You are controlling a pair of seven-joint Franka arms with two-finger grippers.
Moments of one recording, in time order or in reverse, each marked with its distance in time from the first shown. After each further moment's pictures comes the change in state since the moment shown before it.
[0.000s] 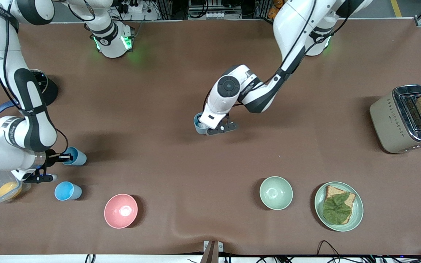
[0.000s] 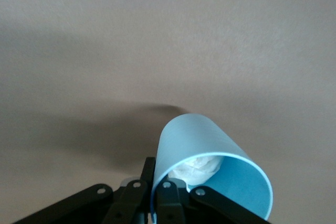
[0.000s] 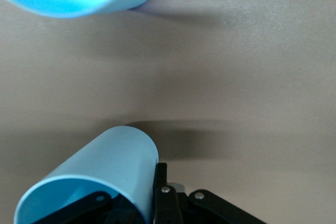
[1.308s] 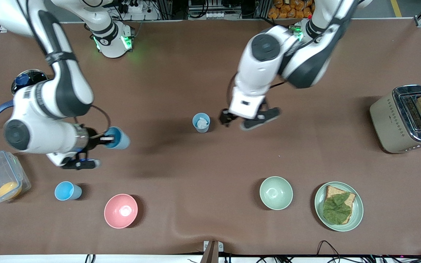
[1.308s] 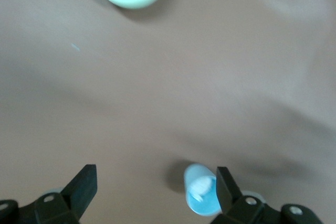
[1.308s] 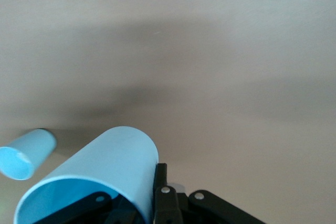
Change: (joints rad) left arm 0.170 -0.390 0.051 0.059 0.071 -0.406 -0.055; right arm 0.349 -0.258 0.072 0.034 0.131 -0.282 0.485
